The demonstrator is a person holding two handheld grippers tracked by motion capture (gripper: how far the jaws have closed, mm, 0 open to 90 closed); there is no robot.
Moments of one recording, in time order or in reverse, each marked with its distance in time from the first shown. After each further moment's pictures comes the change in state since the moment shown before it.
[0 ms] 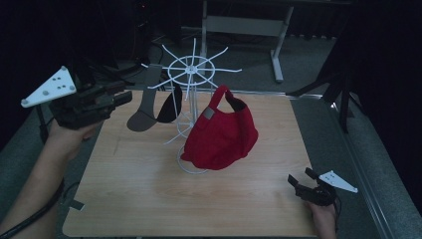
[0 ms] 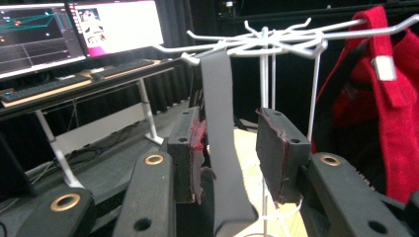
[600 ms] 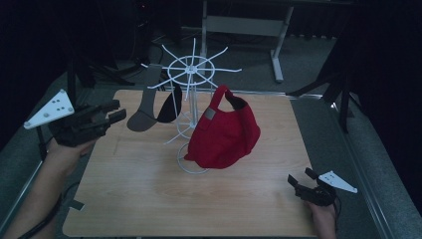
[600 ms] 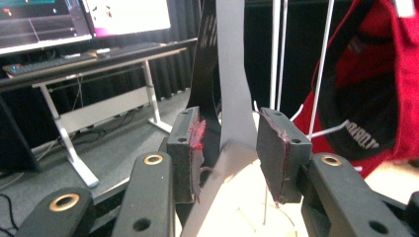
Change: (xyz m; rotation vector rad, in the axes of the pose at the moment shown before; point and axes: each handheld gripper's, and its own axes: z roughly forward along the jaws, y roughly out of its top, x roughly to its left) left arm -0.001 -0.053 -0.015 0.034 0.018 -0.045; right arm 0.001 0.000 0.000 0.000 -0.005 -0.006
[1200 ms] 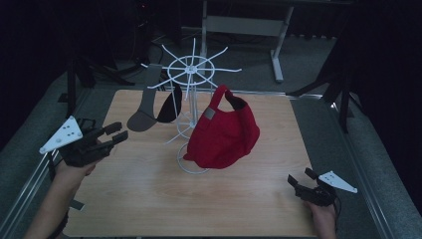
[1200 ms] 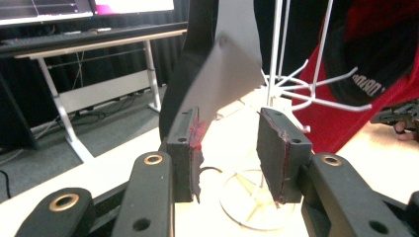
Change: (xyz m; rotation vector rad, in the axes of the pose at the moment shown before) left arm -0.010 -0.069 -0.004 0.022 0.018 -0.047; right arm 0.000 0.000 0.000 0.001 0.003 0.001
